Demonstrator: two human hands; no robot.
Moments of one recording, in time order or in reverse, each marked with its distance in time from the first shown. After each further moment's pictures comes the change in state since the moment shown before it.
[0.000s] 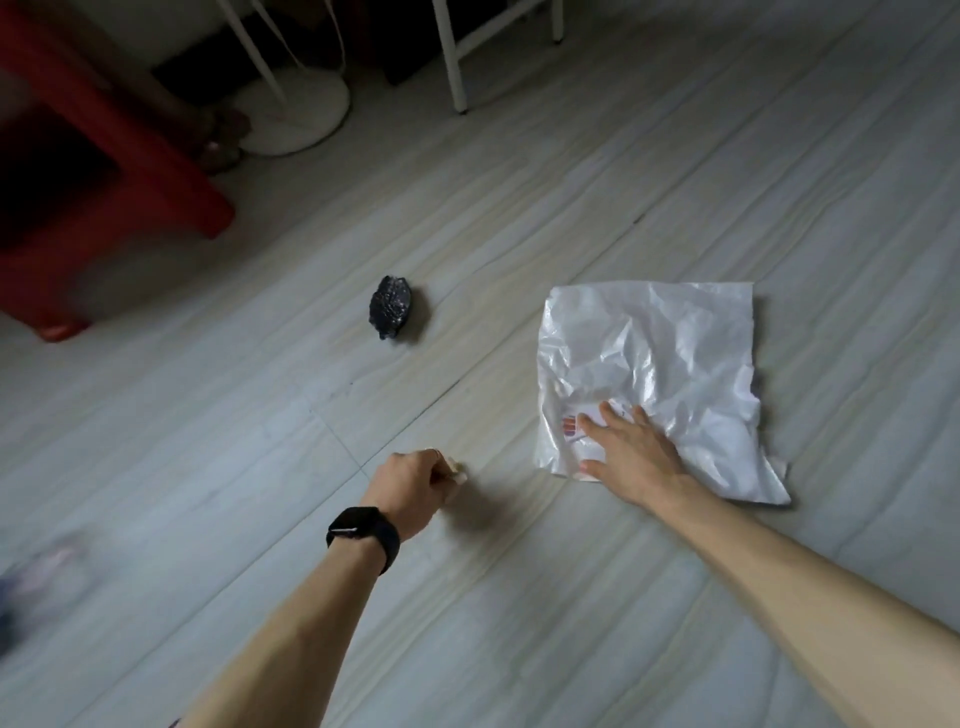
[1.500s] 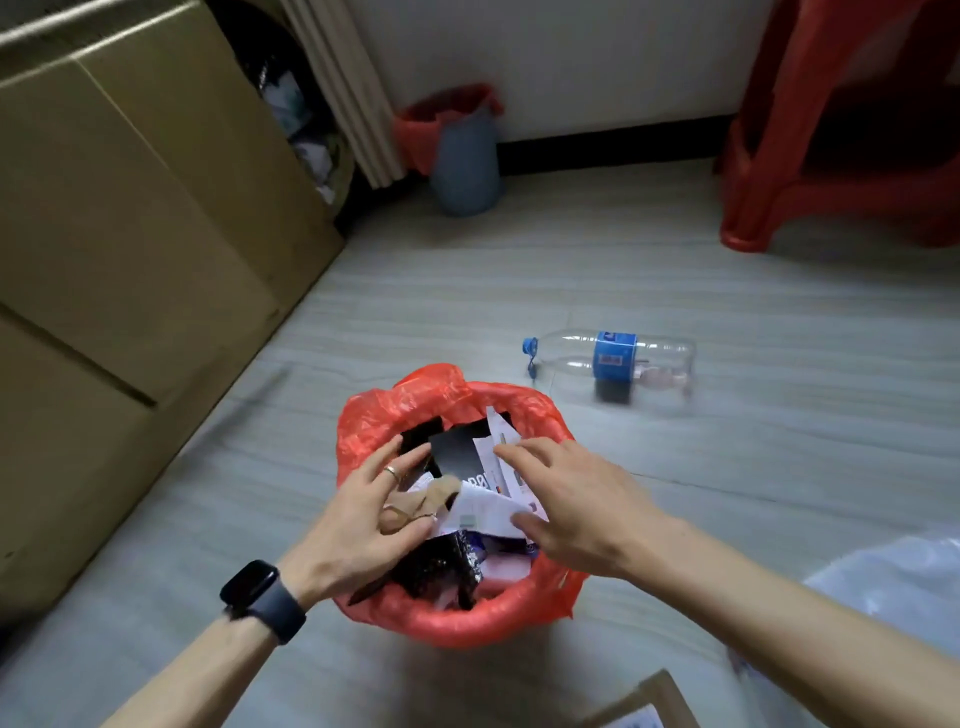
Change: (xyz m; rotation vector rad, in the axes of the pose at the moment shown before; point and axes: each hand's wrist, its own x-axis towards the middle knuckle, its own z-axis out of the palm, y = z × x) left_hand -0.617 -0.373 -0.093 -0.262 0.679 -0.523; right_hand -0.298 -0.647 -0.030 -0.052 0.004 -1.345
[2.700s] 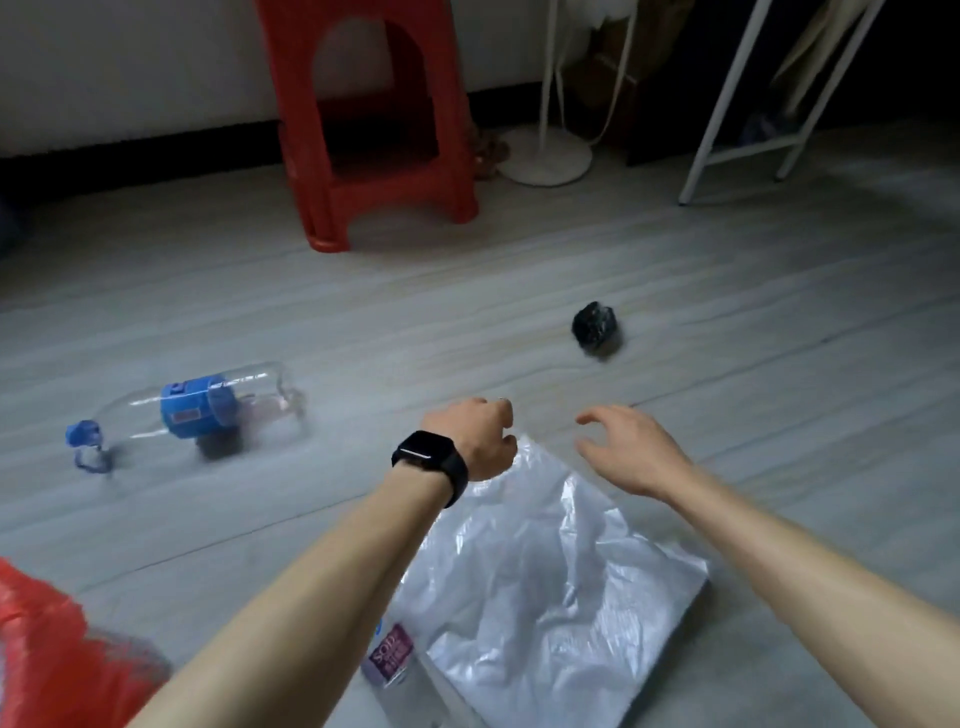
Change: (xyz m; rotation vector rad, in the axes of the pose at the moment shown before) left_hand 0.188 0.417 0.318 0.393 -0.417 0.548; right_hand -0.335 0.347 -0.034 0.116 0.217 1.052
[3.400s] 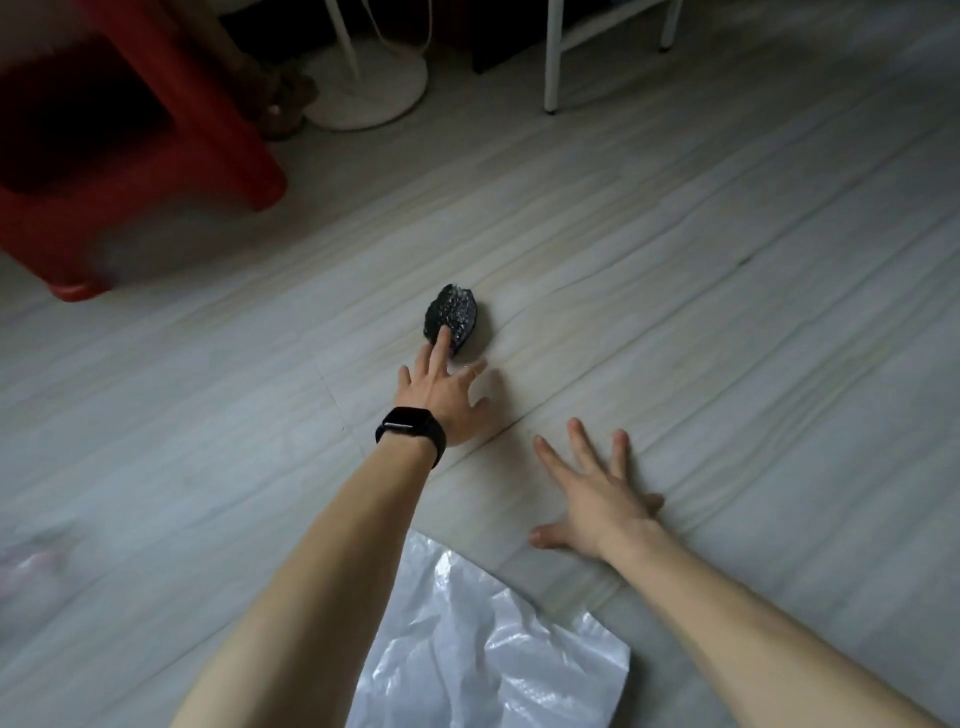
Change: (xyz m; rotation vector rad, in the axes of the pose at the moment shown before) left_hand 0.253 0.109 0.093 0.135 -0.150 0.078; right_hand 0.055 0.164 0.052 0.034 -0.365 0.368
